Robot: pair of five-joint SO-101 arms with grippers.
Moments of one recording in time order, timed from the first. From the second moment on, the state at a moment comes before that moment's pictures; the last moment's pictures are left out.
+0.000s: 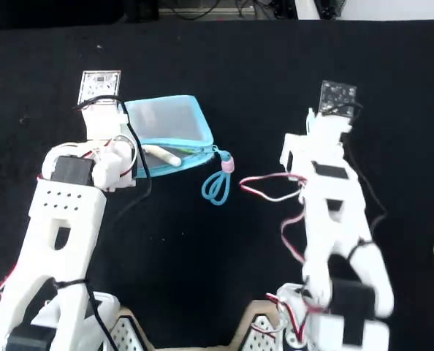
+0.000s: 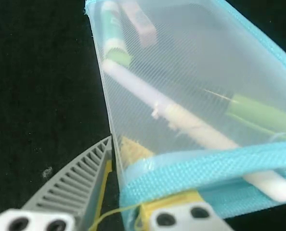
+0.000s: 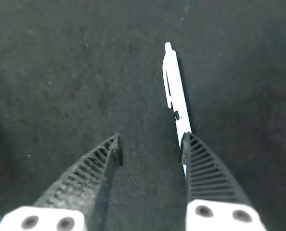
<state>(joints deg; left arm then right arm) 1.5 -28.4 34.3 62.5 5.2 8.7 -12.5 48.9 21.7 -2.7</state>
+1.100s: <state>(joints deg) 0.1 6.7 -26.3 100.5 2.7 11.4 -3.6 44.0 21.6 -2.7</state>
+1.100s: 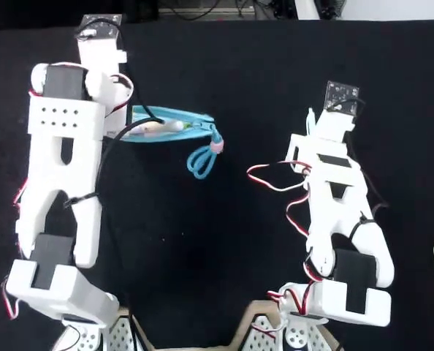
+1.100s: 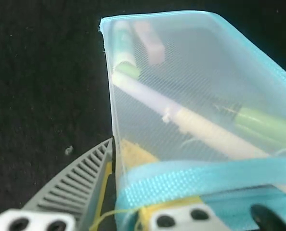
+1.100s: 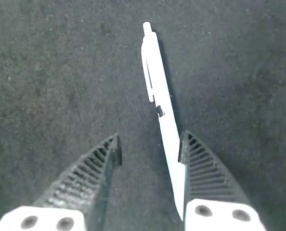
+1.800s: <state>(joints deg) -0.4 3.6 -34.2 100.6 2.8 11.4 -3.6 44.0 21.6 -2.7</state>
